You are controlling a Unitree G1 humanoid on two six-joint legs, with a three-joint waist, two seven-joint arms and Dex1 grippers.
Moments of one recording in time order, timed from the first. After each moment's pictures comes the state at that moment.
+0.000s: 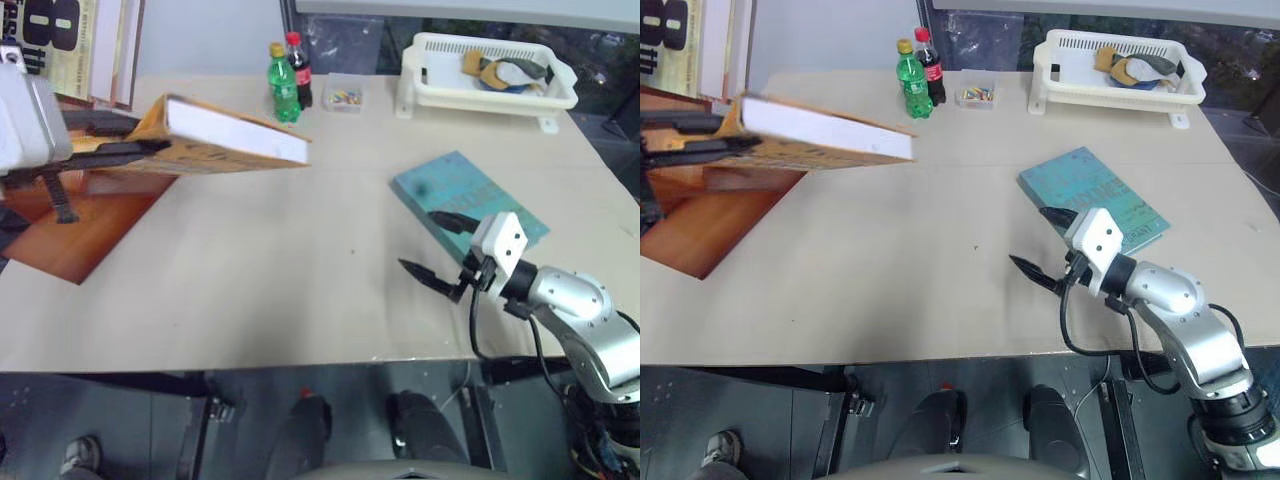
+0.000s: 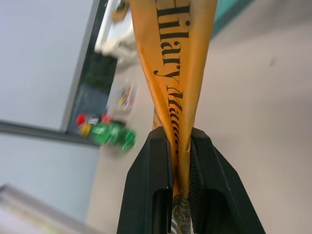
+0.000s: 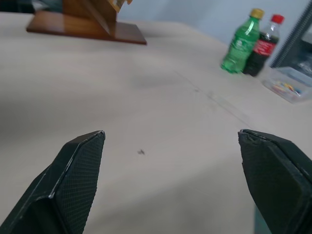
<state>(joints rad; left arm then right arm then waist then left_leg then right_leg) -0.41 1.26 0.60 -0.20 -0.29 0.12 -1.38 -0.21 -0.61 0.10 -0.45 0.43 0.29 0.68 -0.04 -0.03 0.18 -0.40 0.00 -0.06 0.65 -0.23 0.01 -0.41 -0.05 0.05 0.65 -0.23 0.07</state>
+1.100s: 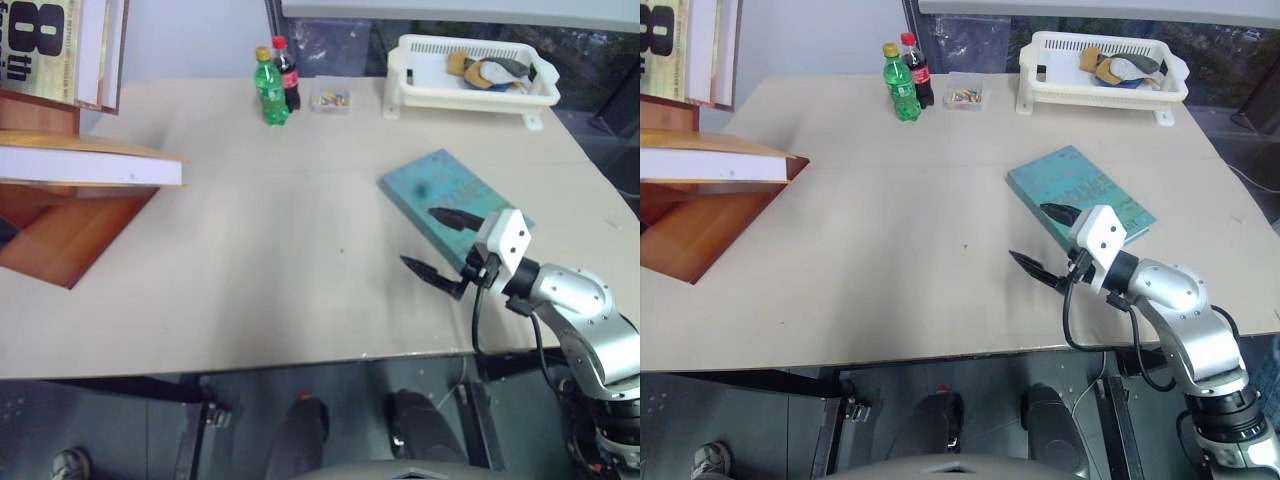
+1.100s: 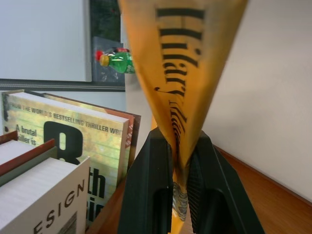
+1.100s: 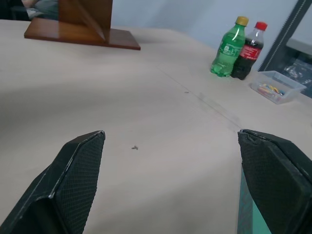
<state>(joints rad) -0.34 1.49 0.62 0.66 -0.35 -0.75 -1.57 -0.20 -0.58 0.04 -0.44 0.39 0.30 0.72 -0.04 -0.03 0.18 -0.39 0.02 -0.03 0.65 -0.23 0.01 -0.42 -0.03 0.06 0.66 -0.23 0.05</state>
